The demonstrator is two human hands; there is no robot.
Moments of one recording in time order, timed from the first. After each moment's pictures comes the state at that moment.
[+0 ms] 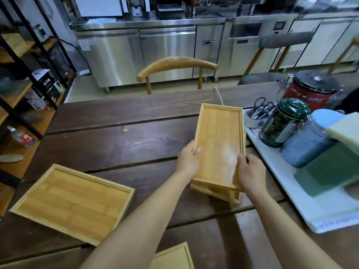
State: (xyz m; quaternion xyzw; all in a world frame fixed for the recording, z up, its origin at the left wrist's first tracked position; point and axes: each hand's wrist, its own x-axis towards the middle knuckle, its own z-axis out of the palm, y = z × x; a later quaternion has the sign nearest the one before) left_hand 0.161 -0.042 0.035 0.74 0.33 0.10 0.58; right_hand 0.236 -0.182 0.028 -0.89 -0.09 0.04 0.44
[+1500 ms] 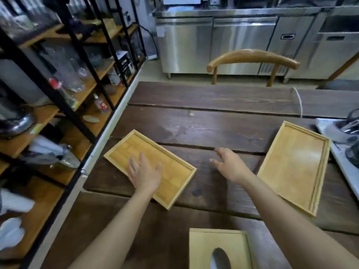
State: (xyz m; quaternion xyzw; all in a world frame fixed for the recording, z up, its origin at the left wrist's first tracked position) left_hand -0.068 0.054 0.010 0.66 0.68 0.13 0.28; right_hand 0.138 -0.042 0.023 -0.81 -0.46 0.27 0.22
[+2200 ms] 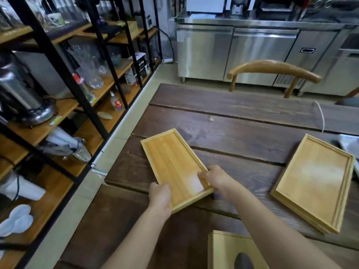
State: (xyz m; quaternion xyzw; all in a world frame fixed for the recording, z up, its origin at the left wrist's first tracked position) left_hand -0.104 0.023 0.012 0.27 0.68 0.28 0.62; right_hand 0.050 -0.002 0.015 -0.79 -0.27 0.48 0.27
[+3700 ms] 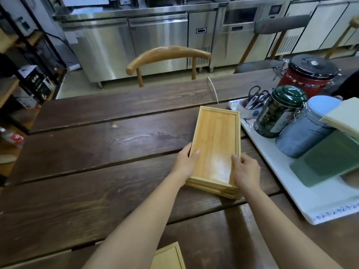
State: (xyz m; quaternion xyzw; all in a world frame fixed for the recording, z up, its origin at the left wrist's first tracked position) left_hand 0.176 -0.048 -0.015 0.70 0.33 0.06 0.63; right_hand 0.255 -0.195 -0.012 -0.89 -0.05 0.08 0.45
